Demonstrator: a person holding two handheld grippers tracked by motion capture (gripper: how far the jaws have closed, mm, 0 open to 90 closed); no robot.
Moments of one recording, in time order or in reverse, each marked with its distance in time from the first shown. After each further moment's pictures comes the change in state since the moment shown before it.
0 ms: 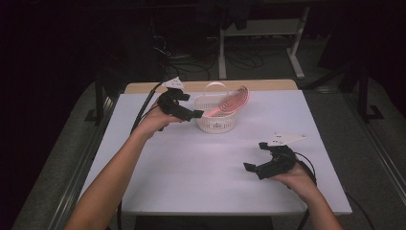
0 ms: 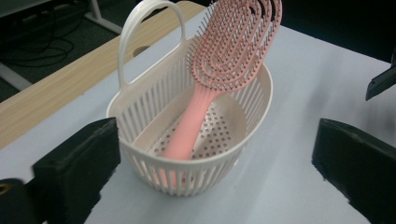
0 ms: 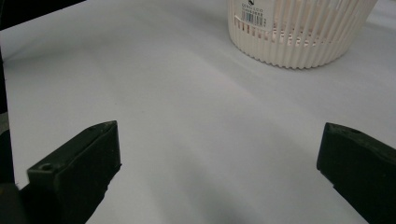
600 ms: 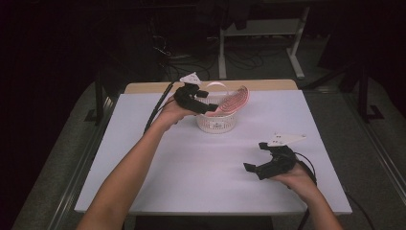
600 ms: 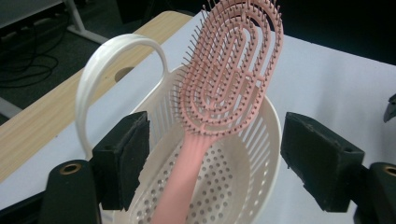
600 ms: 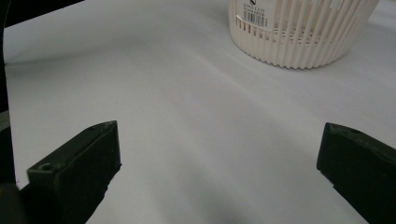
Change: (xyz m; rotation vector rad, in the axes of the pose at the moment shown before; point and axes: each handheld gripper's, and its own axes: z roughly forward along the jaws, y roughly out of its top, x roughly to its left) left arm 0.001 0.026 0.045 -0.010 -0.052 0.066; right arm 0.000 0.000 0.000 -0.002 0.003 -0.003
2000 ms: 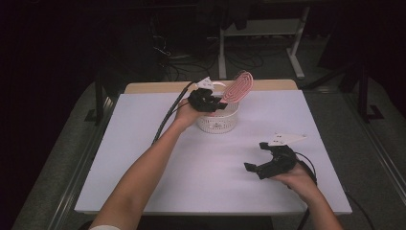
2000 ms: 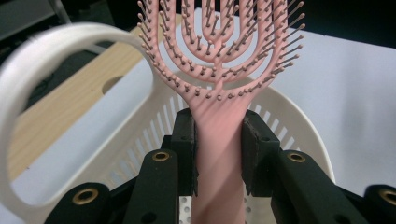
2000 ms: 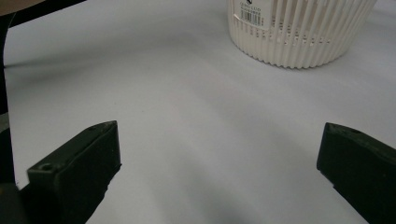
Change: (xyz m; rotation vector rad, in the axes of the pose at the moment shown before) left arm 0.003 -0.005 0.059 0.012 -0.014 0.073; right arm -0.001 0.000 -0.001 0.003 -0.002 0.007
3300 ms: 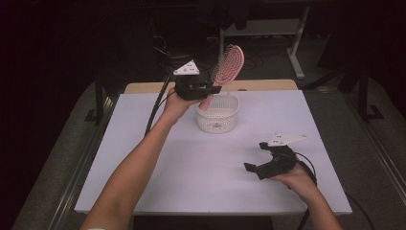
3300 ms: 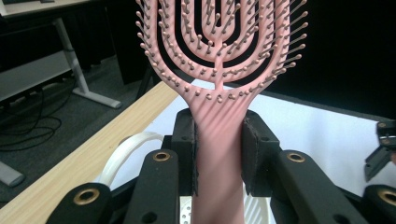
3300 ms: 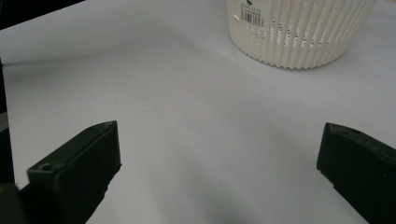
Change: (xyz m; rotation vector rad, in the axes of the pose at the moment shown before) left arm -0.003 0.032 -0.063 -0.235 0.002 -0.011; right arm 0.002 0.001 0.000 -0.001 -0.005 -0.001
